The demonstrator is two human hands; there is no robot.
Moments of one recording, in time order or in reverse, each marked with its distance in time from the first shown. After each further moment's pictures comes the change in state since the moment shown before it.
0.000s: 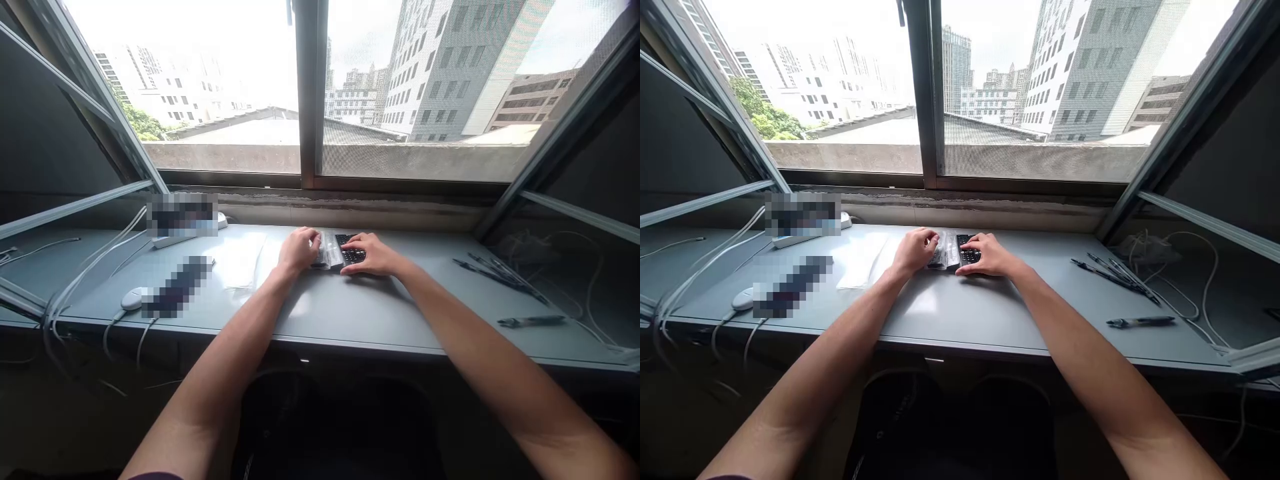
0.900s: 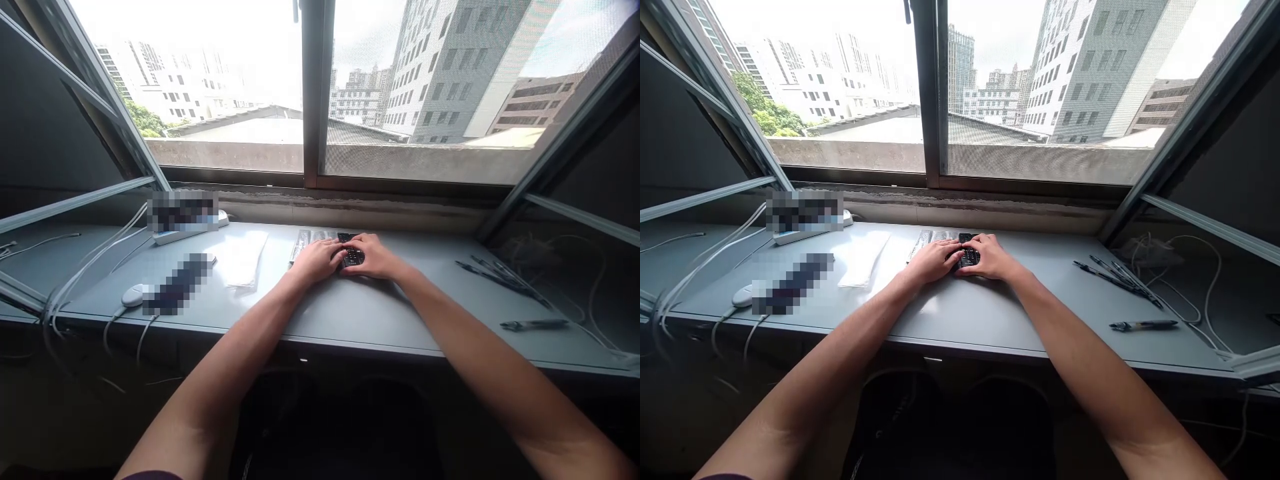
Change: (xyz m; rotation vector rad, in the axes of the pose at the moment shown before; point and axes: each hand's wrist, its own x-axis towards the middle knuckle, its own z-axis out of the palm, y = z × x) left_hand -0.012 0.025 0.021 0.039 -0.290 0.217; right_hand 0.003 0.009 0.020 -0.074 0.105 -0.050
